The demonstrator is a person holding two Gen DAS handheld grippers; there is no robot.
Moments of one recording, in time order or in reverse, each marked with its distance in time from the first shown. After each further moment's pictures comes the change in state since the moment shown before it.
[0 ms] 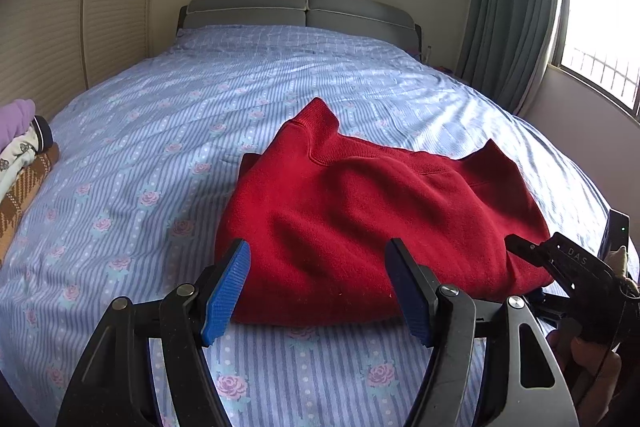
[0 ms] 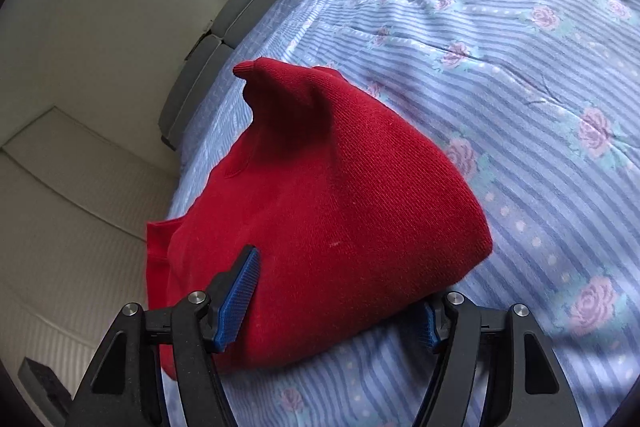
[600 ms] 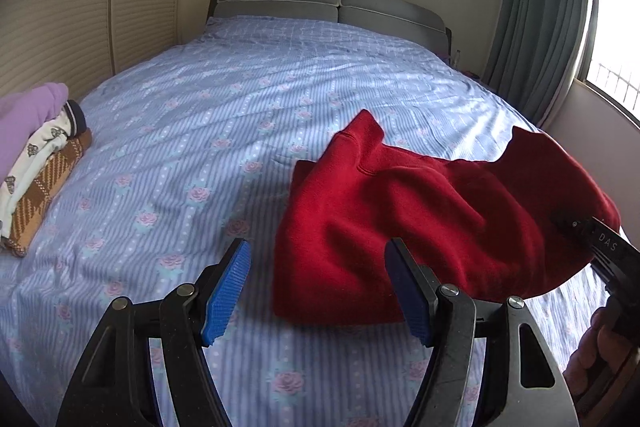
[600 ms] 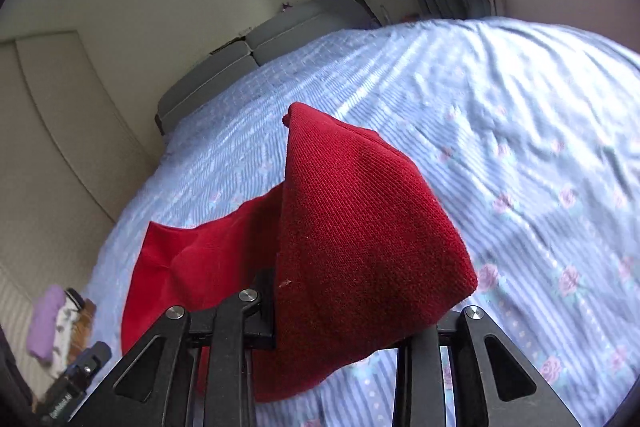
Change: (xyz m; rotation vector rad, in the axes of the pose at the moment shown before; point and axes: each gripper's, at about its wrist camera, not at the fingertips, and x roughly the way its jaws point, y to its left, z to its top) left arm -0.020 0.044 0.012 -0.075 0.021 0.083; right arm -0.022 0.104 0.011 -0.406 -0.185 -0.176
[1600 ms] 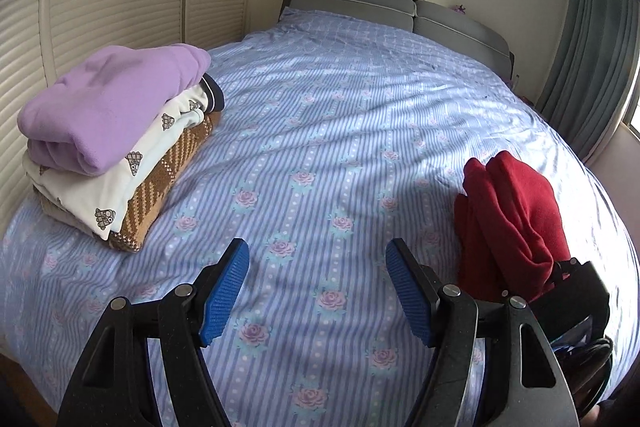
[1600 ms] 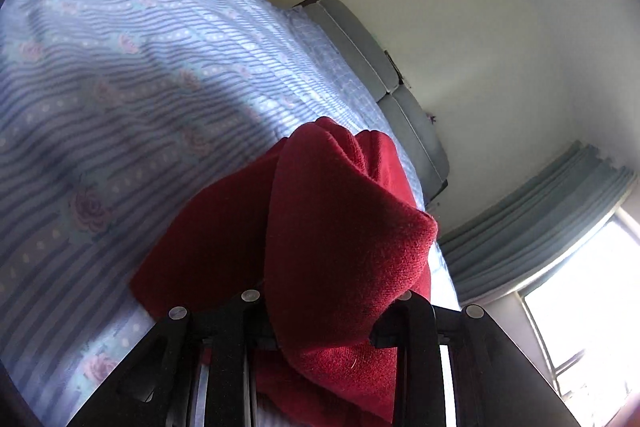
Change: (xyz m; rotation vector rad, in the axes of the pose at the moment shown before) left arm -0.037 0.167 0.005 -0.135 0.019 0.131; right arm 0.038 0.256 -0.191 -1.360 -0.122 -0.369
